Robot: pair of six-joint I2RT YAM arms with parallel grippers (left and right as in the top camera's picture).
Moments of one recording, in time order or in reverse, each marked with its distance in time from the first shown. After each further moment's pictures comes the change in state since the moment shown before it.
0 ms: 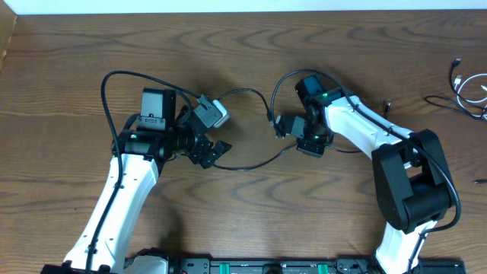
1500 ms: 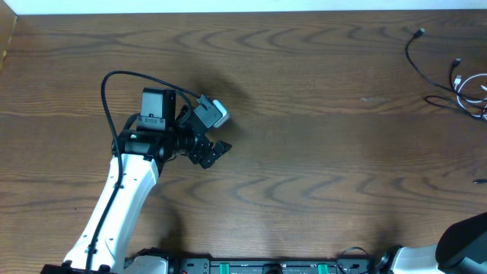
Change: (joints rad) left arm 0.000 0.000 0.000 0.000 0.000 0.000; right arm -0.914 -0.359 0.243 0.424 0.777 0.953
